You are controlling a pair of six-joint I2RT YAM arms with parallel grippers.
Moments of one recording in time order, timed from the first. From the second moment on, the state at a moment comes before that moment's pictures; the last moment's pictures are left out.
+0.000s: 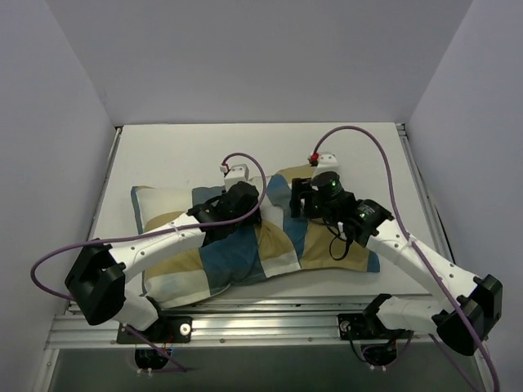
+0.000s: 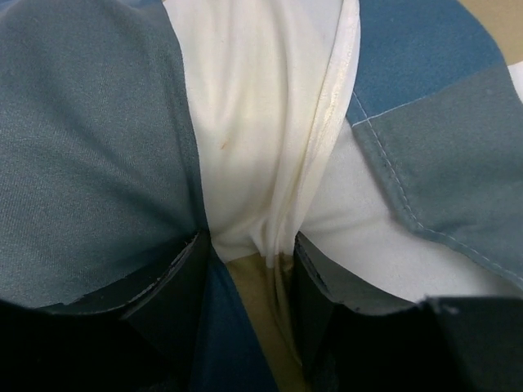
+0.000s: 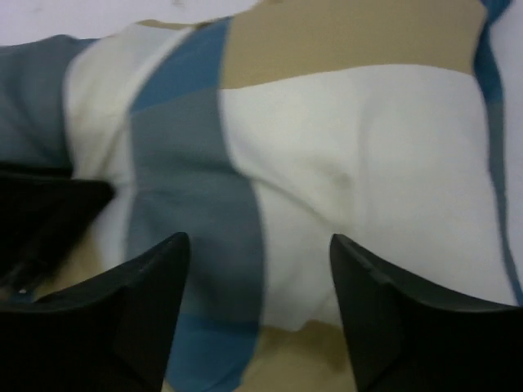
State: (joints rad) left arm -0.87 1.47 1.07 -0.35 -0.41 -0.77; right arm 0.65 1.16 0.99 -0.49 0.27 0.42
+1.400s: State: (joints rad) left arm -0.82 1.19 0.84 -0.17 -0.21 -0.69; right arm 0.33 1.24 0.77 -0.12 -0.13 0.42
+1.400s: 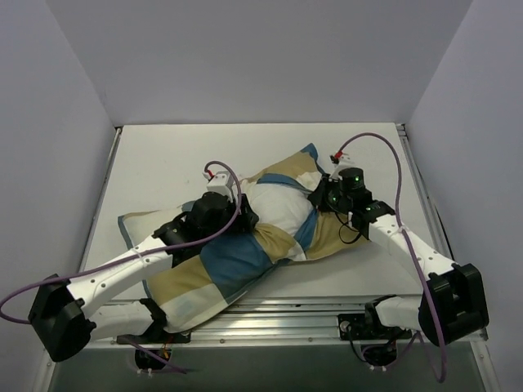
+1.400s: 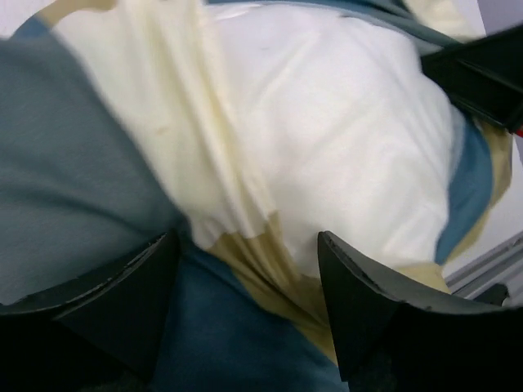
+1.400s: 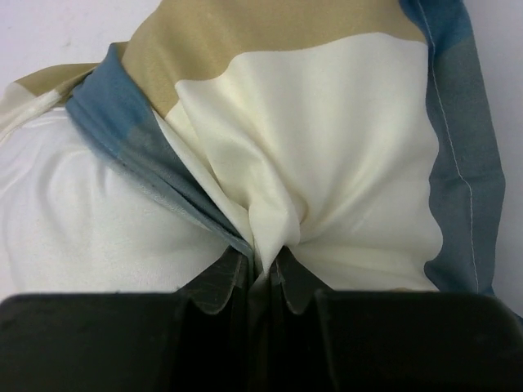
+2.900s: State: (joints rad) left arm -0.88 1.61 1.23 -0.25 -0.40 -0.82; right arm 0.59 1.32 0.87 -0.05 0.02 0.40
